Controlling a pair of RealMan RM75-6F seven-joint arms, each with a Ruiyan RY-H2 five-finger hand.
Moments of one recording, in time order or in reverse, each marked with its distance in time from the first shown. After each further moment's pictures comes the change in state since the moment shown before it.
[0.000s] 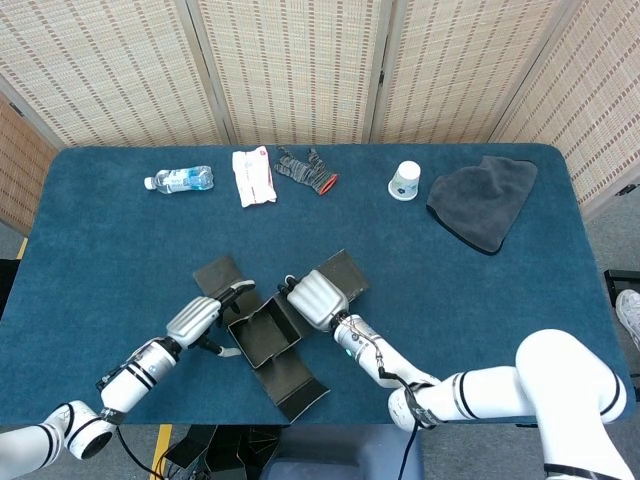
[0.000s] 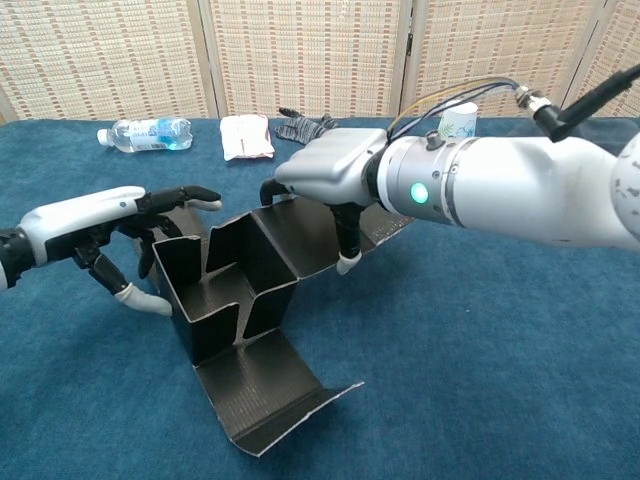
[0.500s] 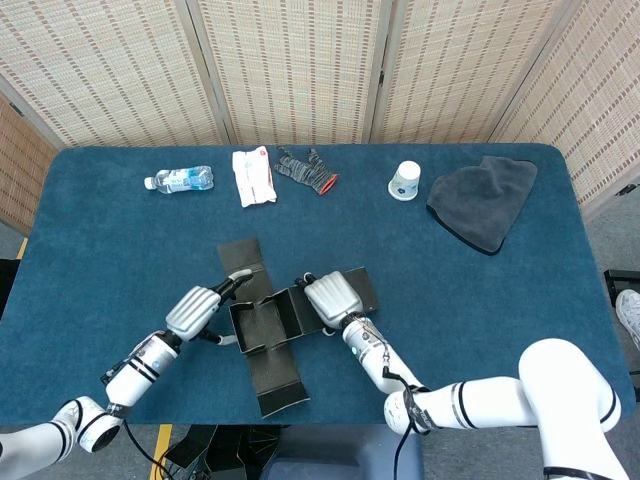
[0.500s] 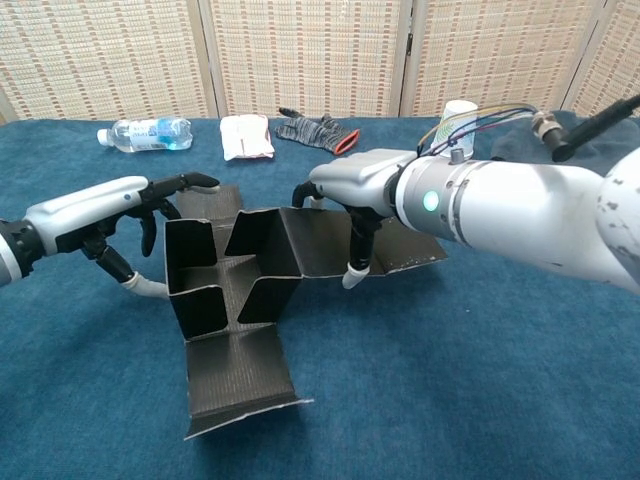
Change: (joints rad) left arm 0.009 -0.081 -0.031 0.138 0.014 0.063 0.113; right arm -0.078 -0.058 0.069 -0.010 0.172 0.081 0.064
